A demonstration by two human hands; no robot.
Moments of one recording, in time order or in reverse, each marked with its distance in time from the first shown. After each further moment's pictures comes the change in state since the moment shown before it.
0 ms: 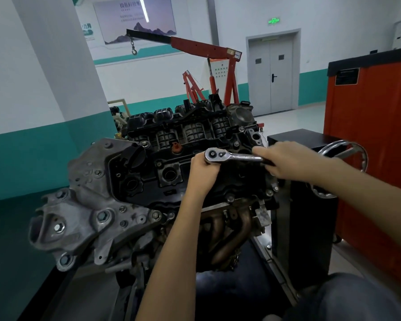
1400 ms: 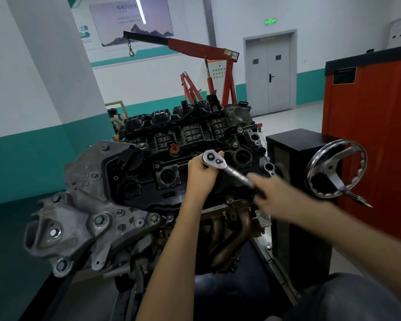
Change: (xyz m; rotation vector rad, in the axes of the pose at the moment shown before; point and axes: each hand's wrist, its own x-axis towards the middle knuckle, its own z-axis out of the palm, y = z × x) left_hand -0.001 -0.005 0.003 -0.019 0.023 -0.009; right_hand -0.034 -0.050 0.042 0.552 0.027 0.146
